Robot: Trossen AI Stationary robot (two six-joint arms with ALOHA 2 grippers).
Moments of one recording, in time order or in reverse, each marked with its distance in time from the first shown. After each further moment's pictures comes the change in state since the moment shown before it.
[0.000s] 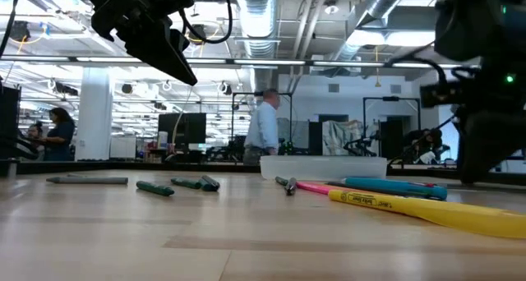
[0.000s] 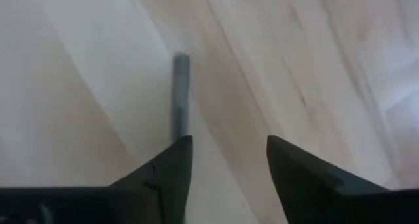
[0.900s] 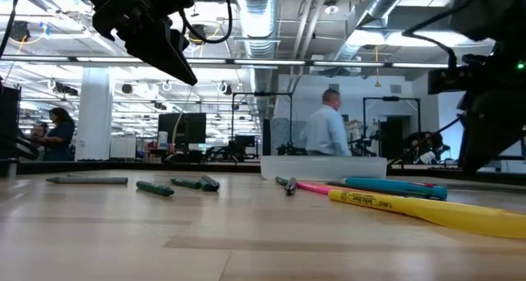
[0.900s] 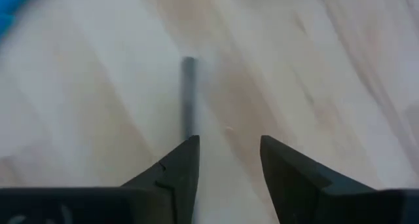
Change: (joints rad) left arm 0.000 0.000 0.000 0.000 -0.003 -0.014; right arm 0.043 -0.146 -0.053 0.067 -0.006 0.019
